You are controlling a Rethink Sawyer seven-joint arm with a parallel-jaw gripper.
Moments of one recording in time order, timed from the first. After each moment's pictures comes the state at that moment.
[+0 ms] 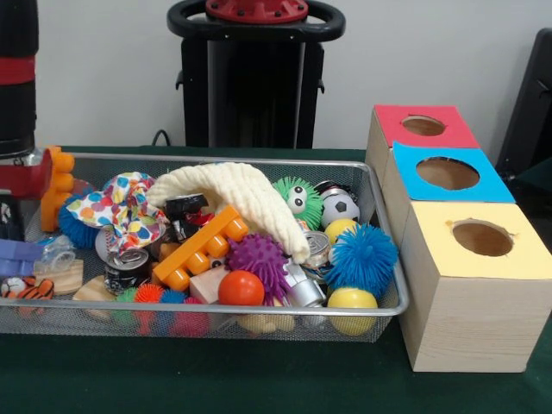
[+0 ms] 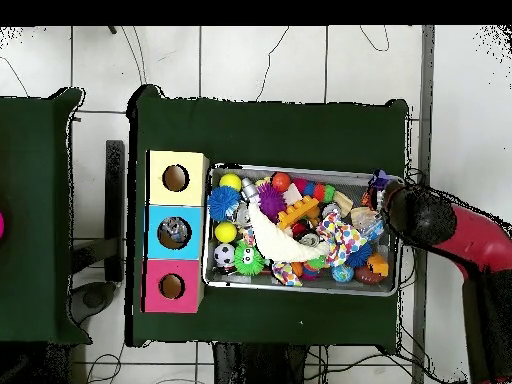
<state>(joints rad) -0.83 -0.51 0.29 1.40 -0.38 0.51 1.26</state>
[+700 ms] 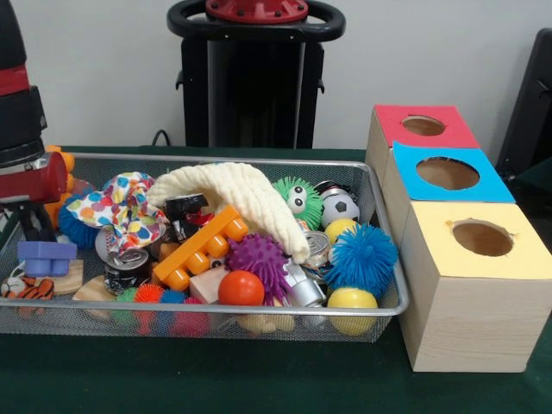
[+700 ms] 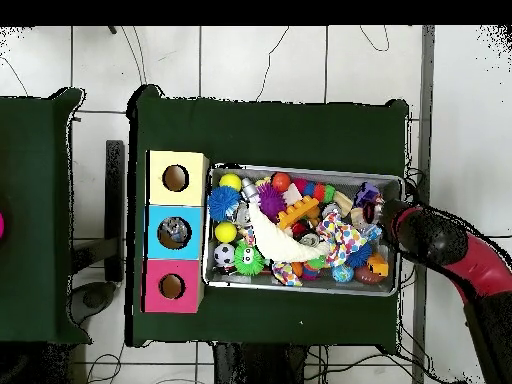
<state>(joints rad) -1.09 -0.43 0.55 1.53 -0.39 0.52 1.25</state>
